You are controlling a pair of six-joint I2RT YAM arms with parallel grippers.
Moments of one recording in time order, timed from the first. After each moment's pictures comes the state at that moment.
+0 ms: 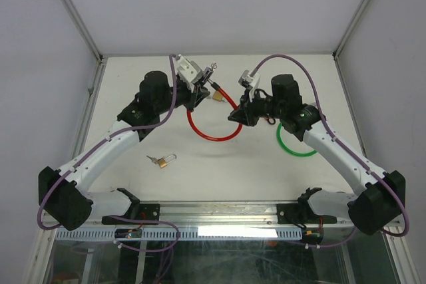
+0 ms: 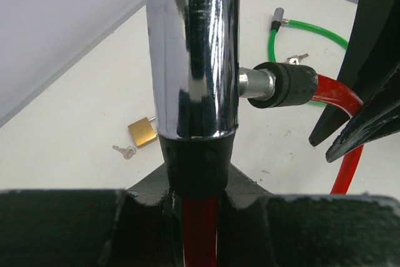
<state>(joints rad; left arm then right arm) -0.58 1.25 1.09 -0.02 0.34 0.11 0.54 1.21 1.05 -0.31 -0.65 -0.08</state>
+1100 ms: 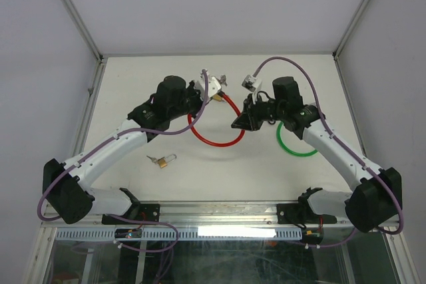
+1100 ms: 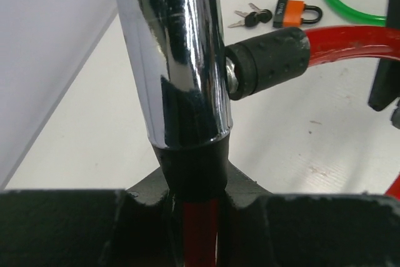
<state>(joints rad) -0.72 1.30 1.14 -0.21 0.07 0.40 0.48 1.24 1.02 -0.38 -0.76 0.00</state>
